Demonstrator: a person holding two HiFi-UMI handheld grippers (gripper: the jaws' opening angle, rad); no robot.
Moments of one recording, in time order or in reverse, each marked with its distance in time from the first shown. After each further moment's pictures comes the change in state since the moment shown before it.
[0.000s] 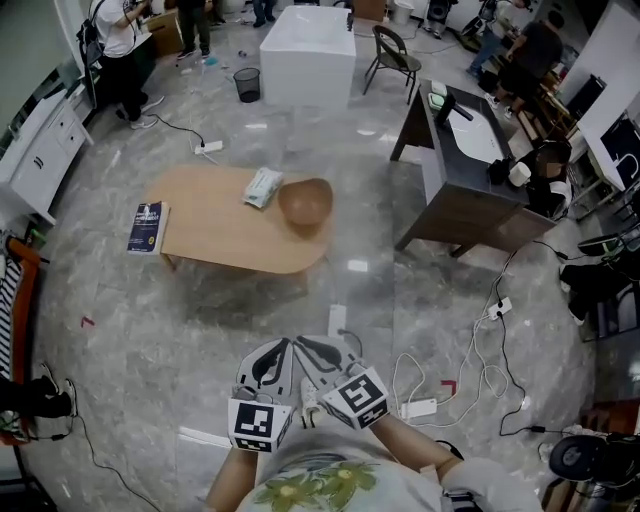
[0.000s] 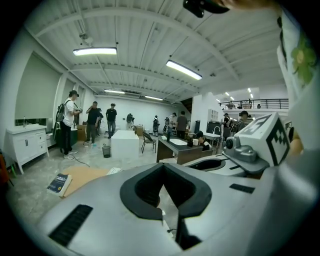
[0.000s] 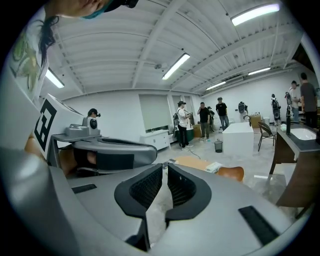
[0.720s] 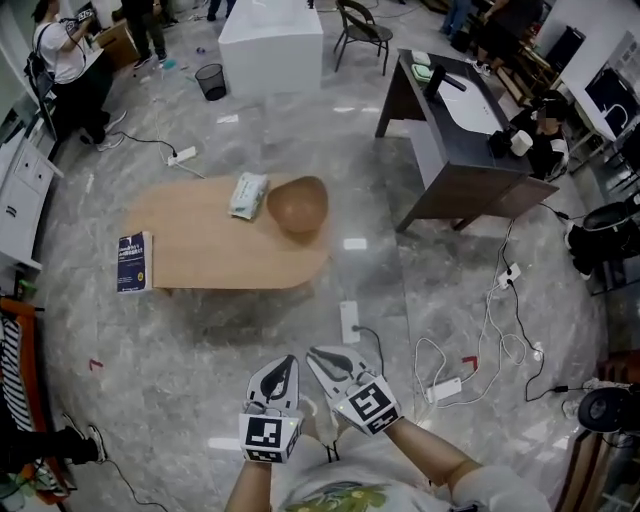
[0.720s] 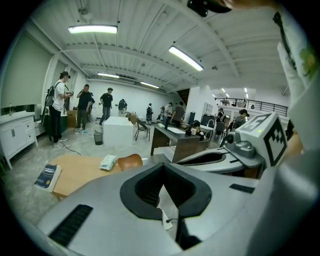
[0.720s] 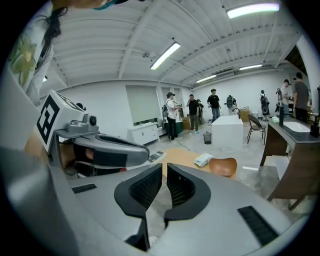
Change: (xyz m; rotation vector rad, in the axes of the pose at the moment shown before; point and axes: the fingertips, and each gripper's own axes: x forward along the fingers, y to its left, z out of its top) left arm 0.062 0.074 -0.052 -0.034 0.142 -0.116; right arm 0.078 -0.053 -0.039 0.039 0.082 -0.125
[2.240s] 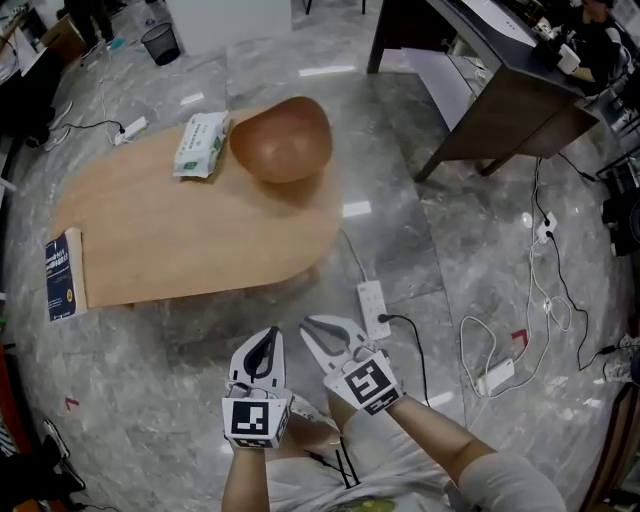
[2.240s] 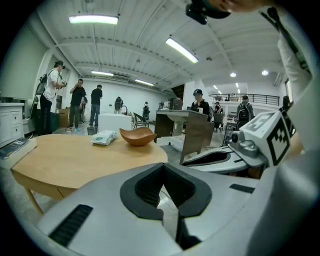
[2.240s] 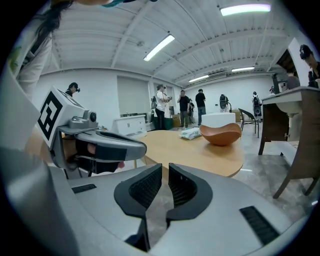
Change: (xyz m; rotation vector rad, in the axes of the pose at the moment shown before) left arm 0.220 0.155 -0.245 0.091 -0.047 -0.050; right arm 0.223 -0.132 -0.257 -0.027 -0.045 -0.128
